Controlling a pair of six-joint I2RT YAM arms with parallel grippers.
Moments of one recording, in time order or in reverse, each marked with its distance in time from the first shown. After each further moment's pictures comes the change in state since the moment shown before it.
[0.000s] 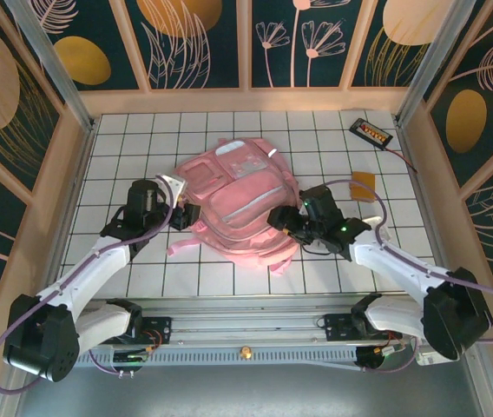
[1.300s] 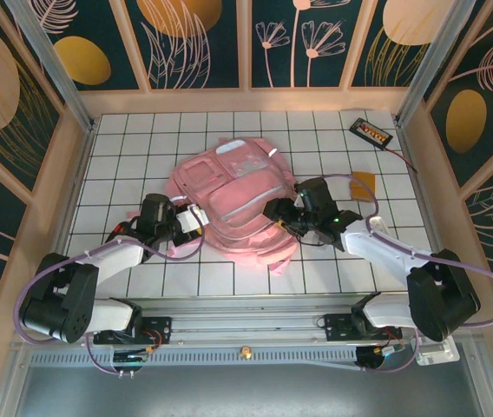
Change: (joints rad) left arm 0.002 0.234 -0.168 0.303 0.084 0.743; right arm -0.040 0.116 0.040 0.119 -0.080 0.024
